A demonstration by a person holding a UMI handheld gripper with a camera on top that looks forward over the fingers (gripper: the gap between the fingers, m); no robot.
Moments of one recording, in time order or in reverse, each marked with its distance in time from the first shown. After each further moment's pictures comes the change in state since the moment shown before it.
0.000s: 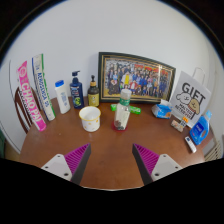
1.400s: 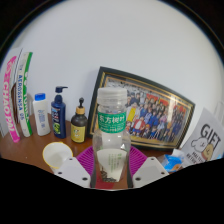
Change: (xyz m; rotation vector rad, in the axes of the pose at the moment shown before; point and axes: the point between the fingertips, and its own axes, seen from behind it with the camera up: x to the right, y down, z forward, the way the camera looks) arm 0.041 -0.156 0.186 0.325 -0.048 -0.219
